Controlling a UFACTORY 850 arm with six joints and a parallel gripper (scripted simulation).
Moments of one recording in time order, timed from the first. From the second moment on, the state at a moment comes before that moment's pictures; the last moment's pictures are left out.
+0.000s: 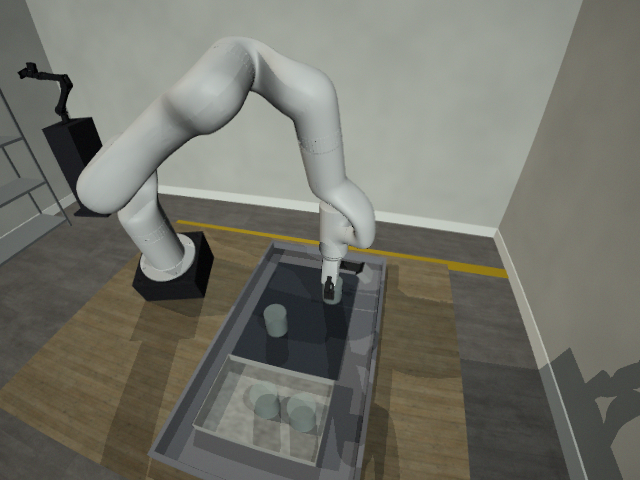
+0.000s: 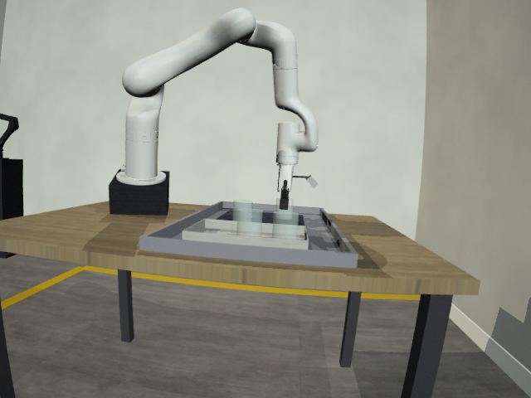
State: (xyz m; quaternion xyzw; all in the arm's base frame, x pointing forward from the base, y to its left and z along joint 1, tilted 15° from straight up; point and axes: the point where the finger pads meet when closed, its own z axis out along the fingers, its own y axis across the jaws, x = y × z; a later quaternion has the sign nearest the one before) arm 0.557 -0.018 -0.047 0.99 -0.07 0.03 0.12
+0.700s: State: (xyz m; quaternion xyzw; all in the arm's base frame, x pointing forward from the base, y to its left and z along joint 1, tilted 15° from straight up) arm 0.557 -0.018 -0.047 0.99 -0.07 0.03 0.12
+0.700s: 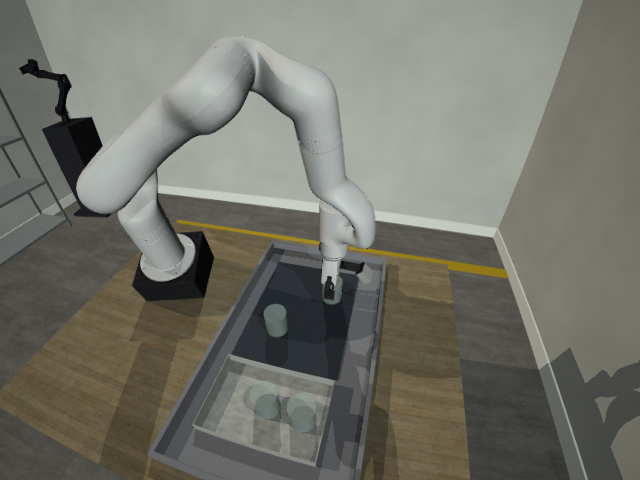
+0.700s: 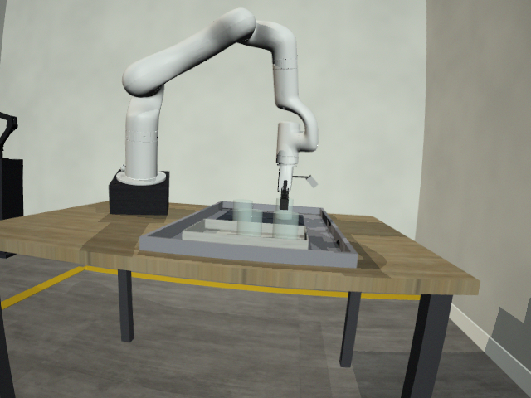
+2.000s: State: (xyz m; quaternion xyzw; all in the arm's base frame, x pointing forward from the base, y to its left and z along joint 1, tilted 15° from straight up) arm 0.557 -0.018 -0.047 0.99 -0.07 0.03 0.12
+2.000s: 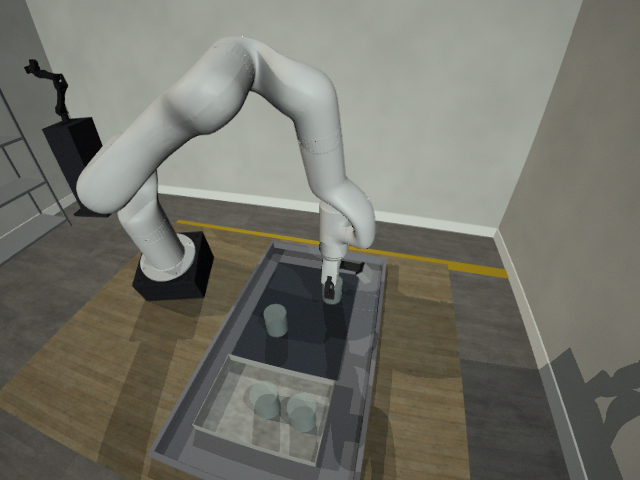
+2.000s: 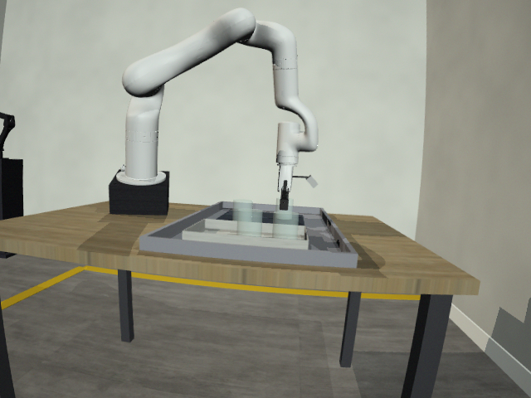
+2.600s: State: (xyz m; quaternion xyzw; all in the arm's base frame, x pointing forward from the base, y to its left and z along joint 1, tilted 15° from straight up) arm 0.557 -0.018 -0.047 0.99 -0.07 0.03 0.12
